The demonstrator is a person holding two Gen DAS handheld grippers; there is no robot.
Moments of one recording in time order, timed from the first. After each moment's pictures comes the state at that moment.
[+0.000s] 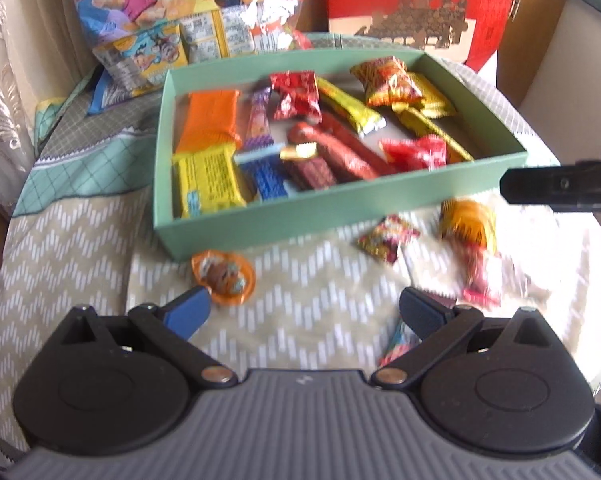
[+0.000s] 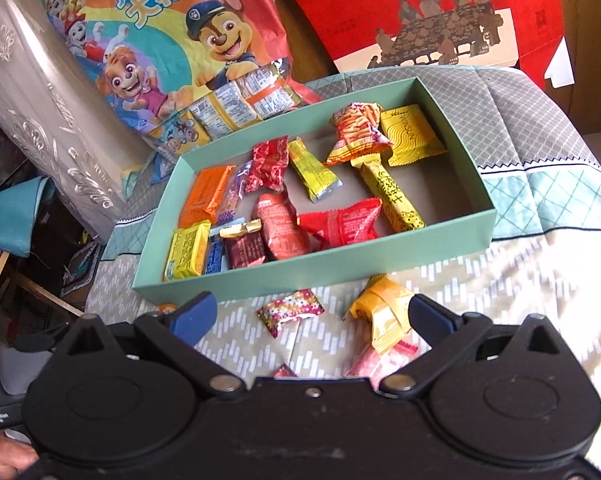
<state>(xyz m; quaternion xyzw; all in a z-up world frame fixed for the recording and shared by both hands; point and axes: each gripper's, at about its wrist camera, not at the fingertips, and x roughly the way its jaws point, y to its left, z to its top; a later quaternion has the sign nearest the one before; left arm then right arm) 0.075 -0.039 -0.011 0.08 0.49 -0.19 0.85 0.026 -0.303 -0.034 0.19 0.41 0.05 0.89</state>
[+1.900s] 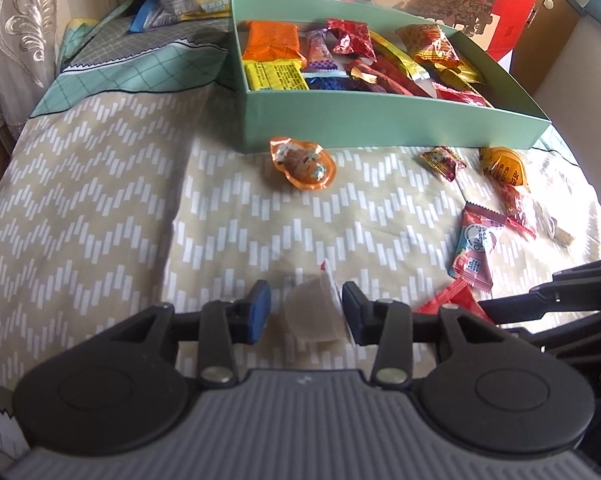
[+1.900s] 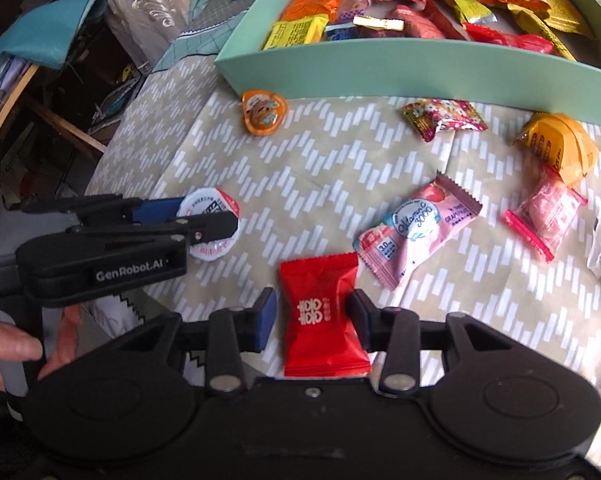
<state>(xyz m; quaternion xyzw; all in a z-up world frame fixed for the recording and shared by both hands) 0.052 0.041 -0.052 0.03 0.51 -0.19 0.84 -0.001 -0.169 -0.100 0.07 0.54 0.15 0.82</state>
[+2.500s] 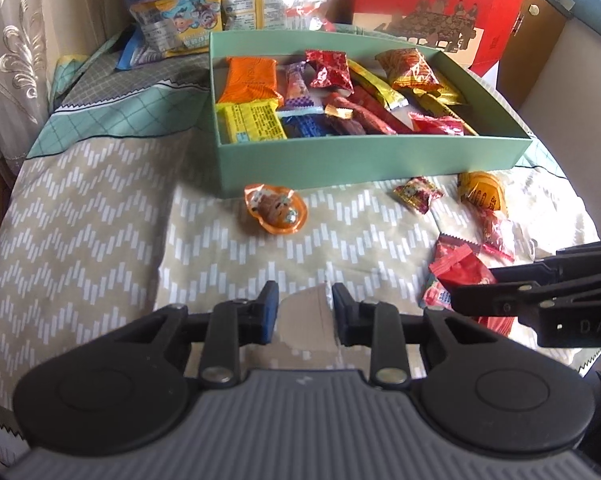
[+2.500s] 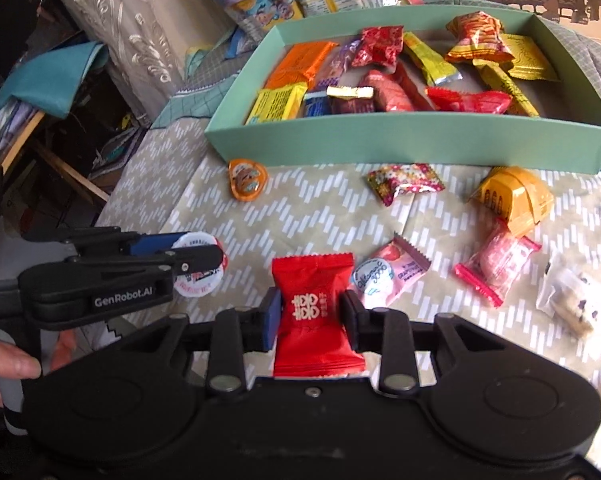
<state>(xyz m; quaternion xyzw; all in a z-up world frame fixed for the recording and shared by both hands) 0.054 0.022 -0.023 0.03 0.48 -0.20 0.85 -0.001 -0.209 -0.067 0.12 0.47 0.13 0.86</state>
